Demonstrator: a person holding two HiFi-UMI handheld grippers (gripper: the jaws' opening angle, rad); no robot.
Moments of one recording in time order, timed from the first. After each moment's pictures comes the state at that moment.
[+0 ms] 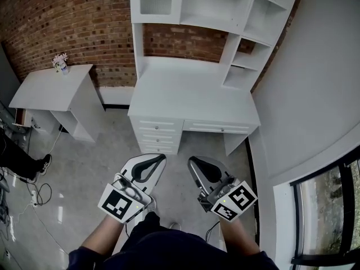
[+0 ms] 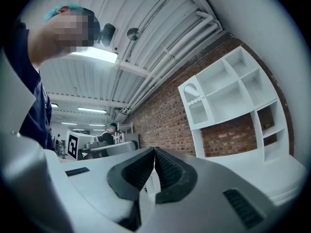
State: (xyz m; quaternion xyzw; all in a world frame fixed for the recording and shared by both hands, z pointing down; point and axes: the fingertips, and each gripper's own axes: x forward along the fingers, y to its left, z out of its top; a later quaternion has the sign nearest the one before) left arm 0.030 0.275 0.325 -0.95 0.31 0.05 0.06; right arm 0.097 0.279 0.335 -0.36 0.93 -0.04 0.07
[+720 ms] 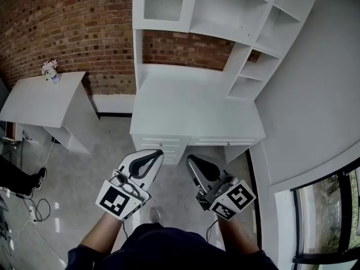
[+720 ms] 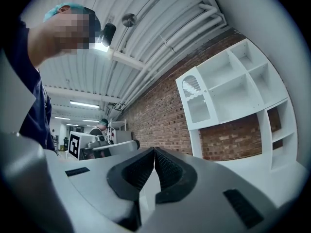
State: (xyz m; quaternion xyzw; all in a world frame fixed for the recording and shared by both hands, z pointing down) left arm -0.042 0.123 0.321 -0.95 0.29 0.06 0.06; right arm 0.024 0.133 0.328 -0.39 0.92 -0.04 0.06
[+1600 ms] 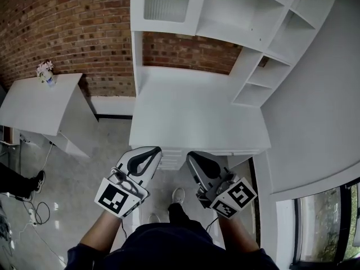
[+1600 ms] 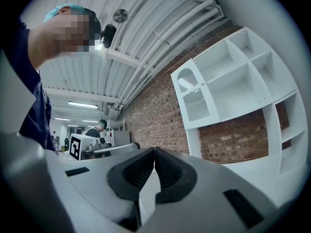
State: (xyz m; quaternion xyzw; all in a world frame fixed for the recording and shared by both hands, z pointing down) left arm -0.044 0.008 0.340 -0.95 0.31 0.04 0.04; right arm 0.029 0.023 0.336 -0.38 0.92 -0.05 0.06
